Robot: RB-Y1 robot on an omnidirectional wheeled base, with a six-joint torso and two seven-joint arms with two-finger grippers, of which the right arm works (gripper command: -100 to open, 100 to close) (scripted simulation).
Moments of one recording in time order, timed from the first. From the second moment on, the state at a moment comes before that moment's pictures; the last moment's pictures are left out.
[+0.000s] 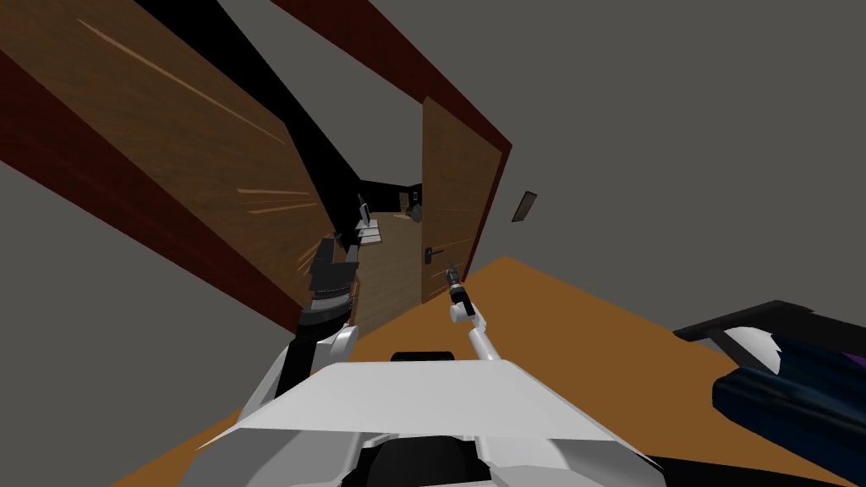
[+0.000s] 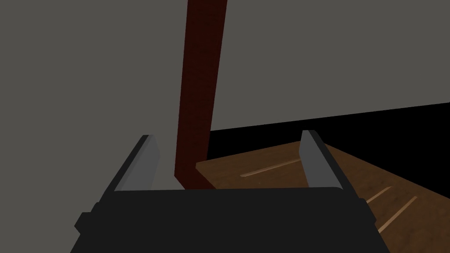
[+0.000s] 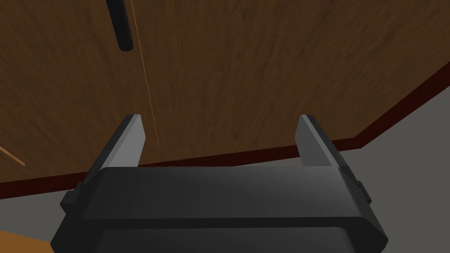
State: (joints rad) arm -0.10 -0.08 0.18 -1.32 -0.19 -0.39 0.14
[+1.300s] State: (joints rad) arm -0.29 -0.05 0.26 -1.01 -0.27 -0.41 0.15
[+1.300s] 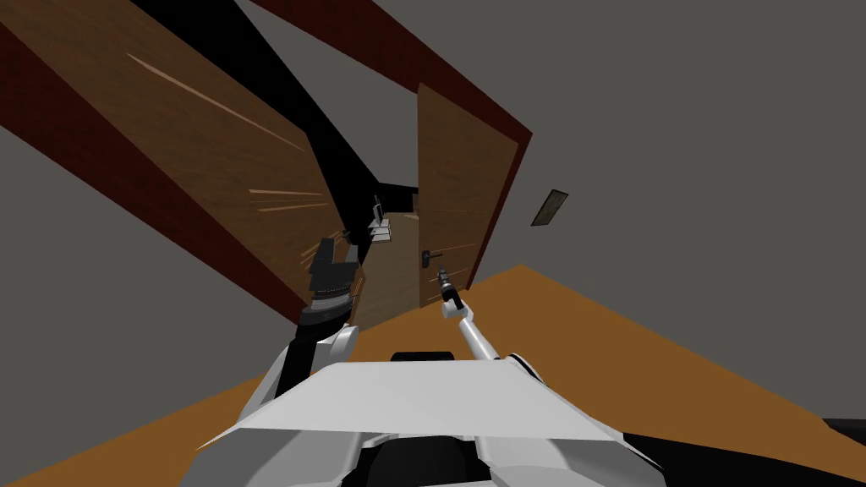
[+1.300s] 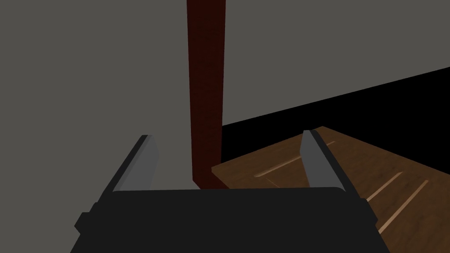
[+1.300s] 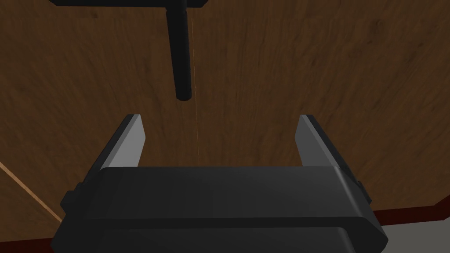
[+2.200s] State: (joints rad) arm -0.41 0.00 0.30 -0.81 -0.32 -0.41 0.16
